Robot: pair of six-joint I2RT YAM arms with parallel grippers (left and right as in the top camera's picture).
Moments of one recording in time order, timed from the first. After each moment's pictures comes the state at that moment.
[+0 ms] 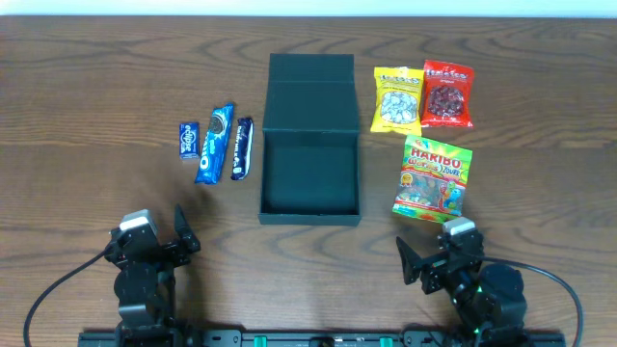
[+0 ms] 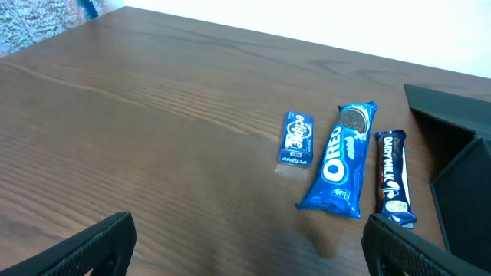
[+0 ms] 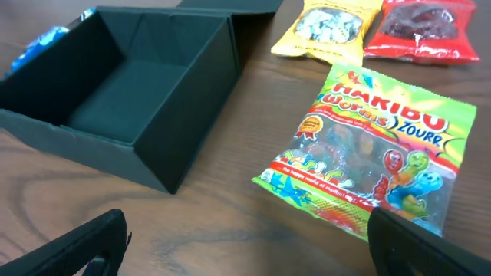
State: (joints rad) left arm 0.07 0.01 0.13 -0.44 -0.16 -0.15; right arm 0.19 0.01 0.16 -0.60 -0.21 0.08
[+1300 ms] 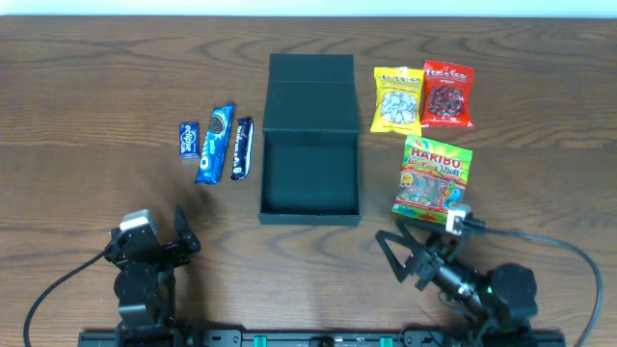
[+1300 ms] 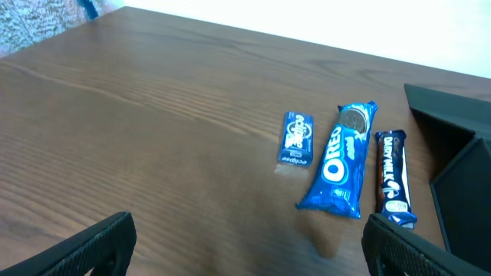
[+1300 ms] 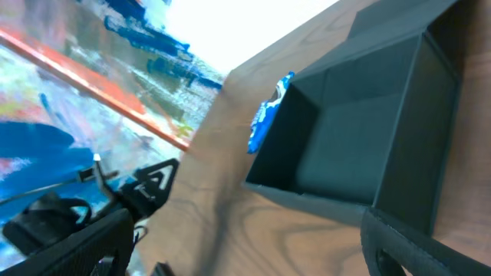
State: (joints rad) left arm 0.07 0.01 0.13 -0.44 -0.16 -0.15; right arm 0.19 0.19 0.16 -0.14 -0.67 0.80
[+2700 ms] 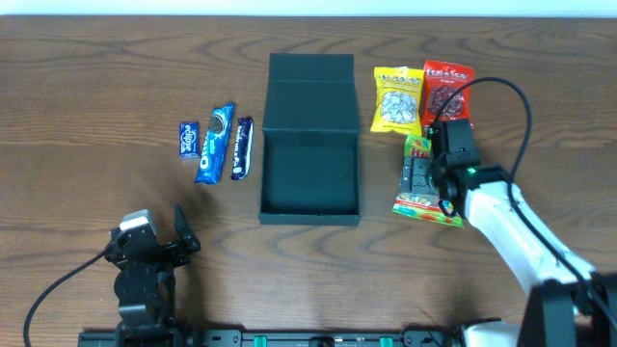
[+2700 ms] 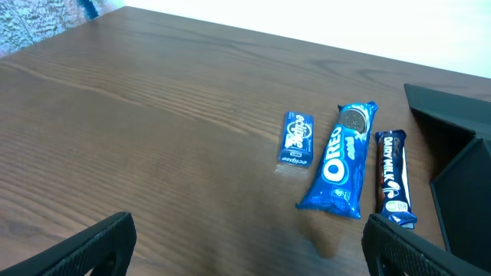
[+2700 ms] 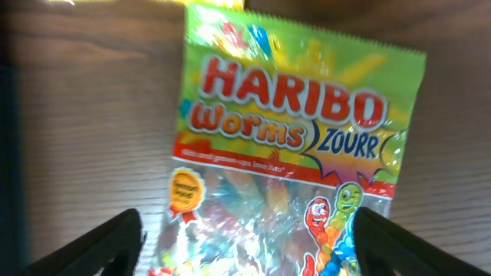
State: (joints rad) left arm 0.07 0.01 0.13 -0.44 -0.16 -0.15; right arm 0.18 1.52 0.85 -0.49 0.13 0.24
